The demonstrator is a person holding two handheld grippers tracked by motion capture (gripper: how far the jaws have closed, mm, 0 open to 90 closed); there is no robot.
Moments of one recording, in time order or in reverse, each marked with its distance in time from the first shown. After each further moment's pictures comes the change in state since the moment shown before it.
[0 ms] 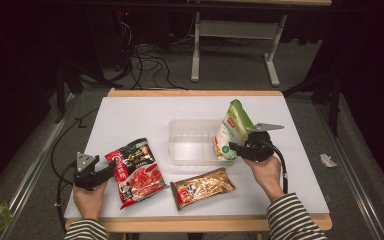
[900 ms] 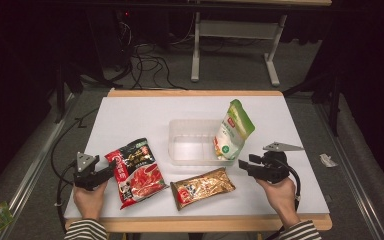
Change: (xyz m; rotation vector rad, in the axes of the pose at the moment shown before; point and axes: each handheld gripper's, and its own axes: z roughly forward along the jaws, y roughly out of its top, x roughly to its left) left arm 0.000 0.000 0.000 0.003 0.002 0.002; right arm 0.003 -0.051 -0.040 -0.007 0.042 0.101
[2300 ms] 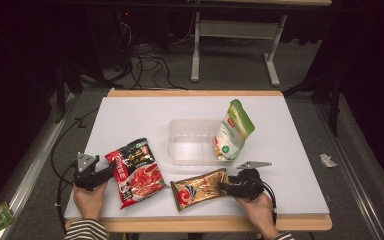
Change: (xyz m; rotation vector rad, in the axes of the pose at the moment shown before) left arm -0.002 0.000 0.000 -0.006 0.007 0.008; right arm 0.032 -0.048 0.059 0.158 0.072 -0.006
